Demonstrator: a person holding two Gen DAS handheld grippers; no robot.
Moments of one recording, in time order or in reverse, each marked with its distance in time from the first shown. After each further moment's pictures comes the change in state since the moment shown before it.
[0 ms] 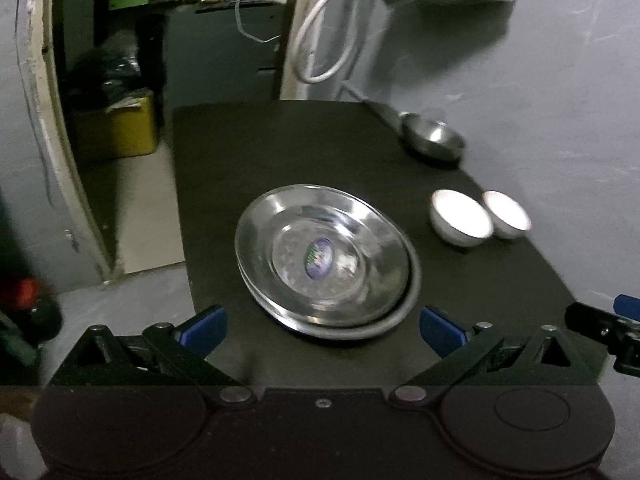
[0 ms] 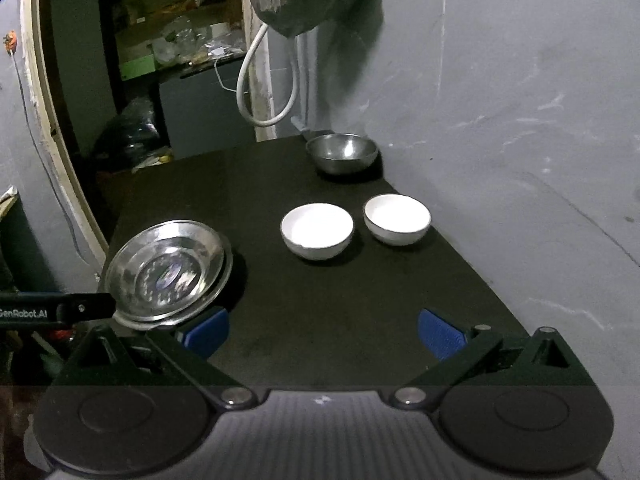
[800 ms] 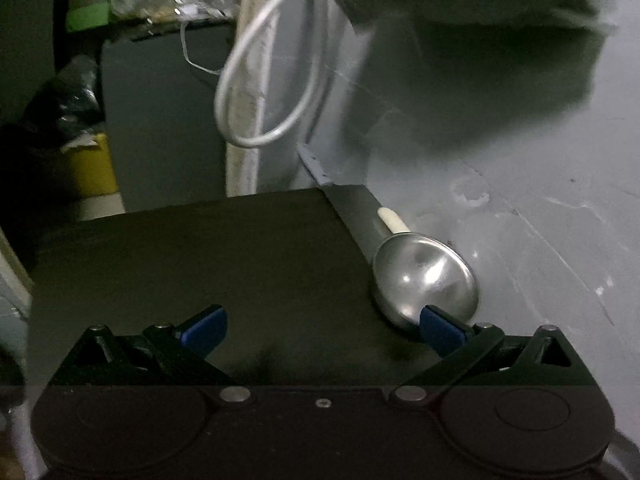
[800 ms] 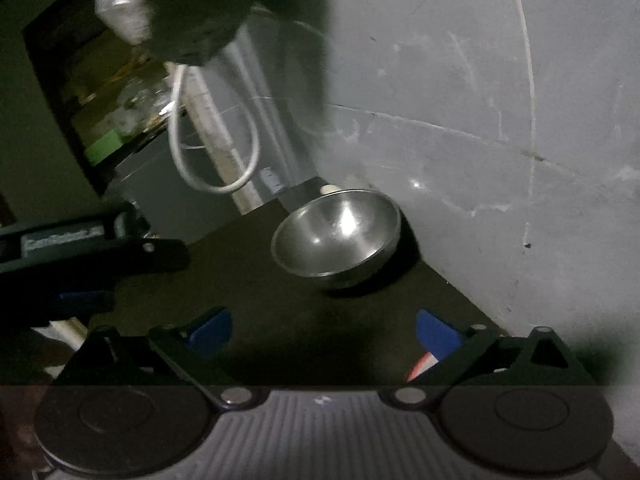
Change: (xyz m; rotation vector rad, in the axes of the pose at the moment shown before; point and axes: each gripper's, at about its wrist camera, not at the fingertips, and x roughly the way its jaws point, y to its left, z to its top) left arm 0.204 -0.088 0.223 0.005 -0.025 -0.039; right arm 0.221 -0.055 0.134 0.303 -0.040 0.104
